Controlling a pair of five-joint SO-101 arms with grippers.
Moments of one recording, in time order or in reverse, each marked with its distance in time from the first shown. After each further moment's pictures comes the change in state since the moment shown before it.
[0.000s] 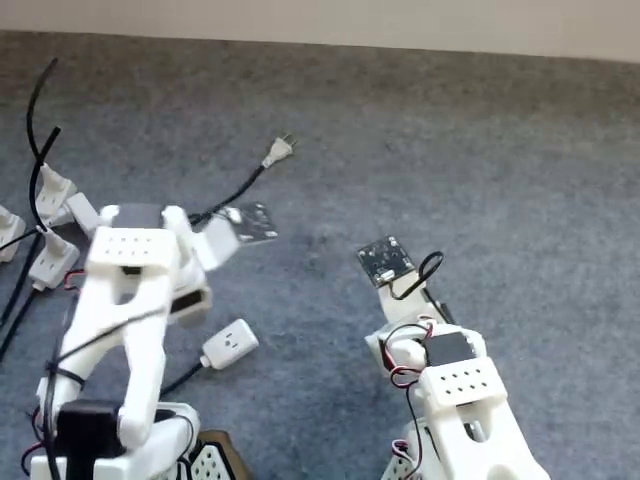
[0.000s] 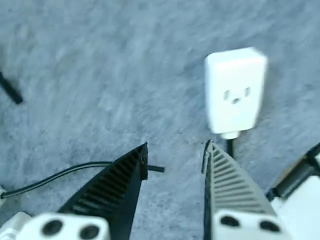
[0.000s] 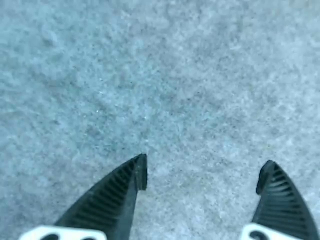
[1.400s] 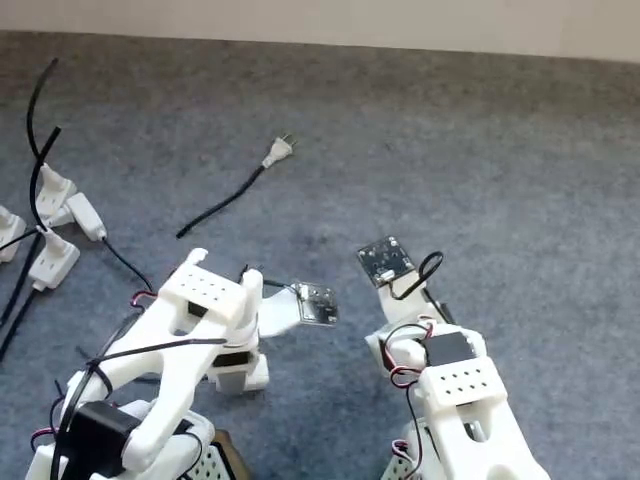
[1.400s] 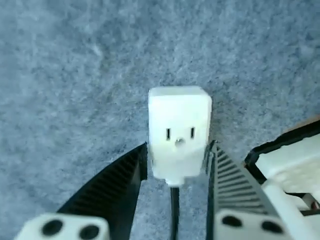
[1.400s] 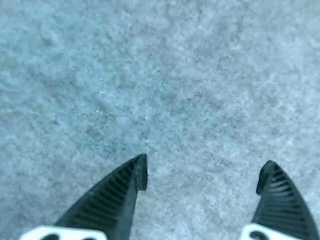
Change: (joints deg) left arm 19.5 -1.2 16.2 -5.7 3.7; right arm 0.0 0.0 0.0 0.0 0.0
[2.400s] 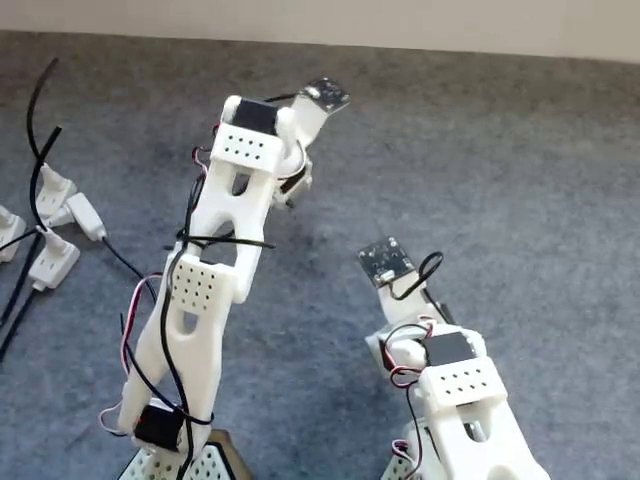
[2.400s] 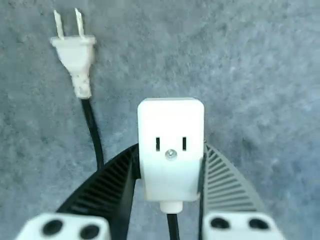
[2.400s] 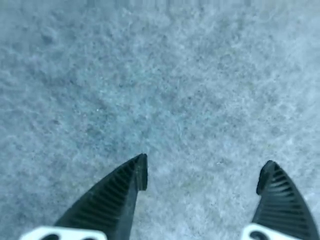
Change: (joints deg) left arm -6.9 78.2 -123.6 25.3 30.5; right arm 0.0 0.0 0.0 0.1 0.0
